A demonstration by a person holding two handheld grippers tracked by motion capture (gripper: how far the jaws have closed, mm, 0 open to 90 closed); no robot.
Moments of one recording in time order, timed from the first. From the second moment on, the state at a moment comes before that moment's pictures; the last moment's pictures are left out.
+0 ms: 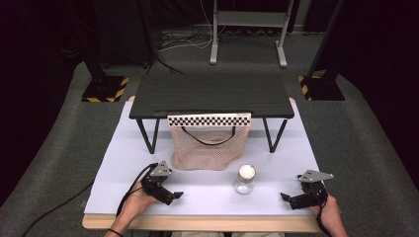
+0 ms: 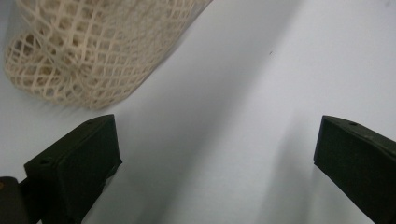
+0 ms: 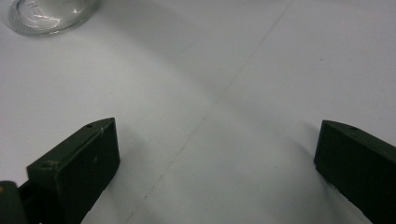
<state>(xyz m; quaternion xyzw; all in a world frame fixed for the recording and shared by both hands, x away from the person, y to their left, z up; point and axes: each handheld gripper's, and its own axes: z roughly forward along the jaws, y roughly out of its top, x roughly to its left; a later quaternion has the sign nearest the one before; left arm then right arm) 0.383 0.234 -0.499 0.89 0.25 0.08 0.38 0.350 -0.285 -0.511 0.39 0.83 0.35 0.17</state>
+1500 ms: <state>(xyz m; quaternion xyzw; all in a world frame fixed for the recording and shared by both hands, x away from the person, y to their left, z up) 0.384 0.194 -0.440 0.89 0.18 0.12 0.39 0.366 -0.286 -0.508 0.35 0.86 0.35 0.14</state>
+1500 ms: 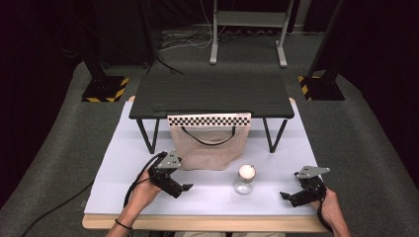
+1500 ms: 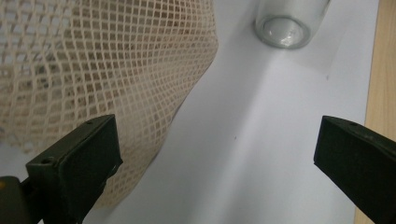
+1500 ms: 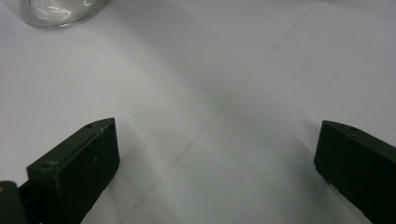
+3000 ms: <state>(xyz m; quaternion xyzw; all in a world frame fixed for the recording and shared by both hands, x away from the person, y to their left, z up) 0.390 0.160 -0.417 0.90 0.14 0.12 0.38 0.366 -0.286 -0.508 0.35 0.86 0.35 0.14</state>
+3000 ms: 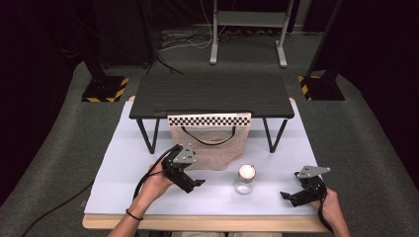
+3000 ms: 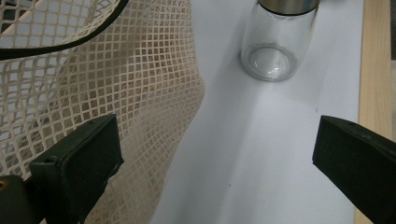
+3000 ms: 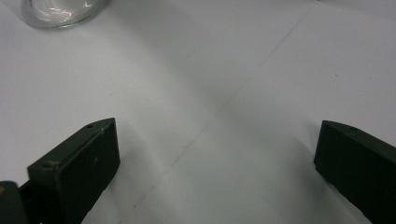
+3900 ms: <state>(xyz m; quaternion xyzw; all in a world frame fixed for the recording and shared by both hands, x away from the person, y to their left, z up) 0.396 0.142 -0.393 0.91 0.10 0.12 0.38 0.366 -0.286 -0.508 0.35 0.86 0.35 0.14</state>
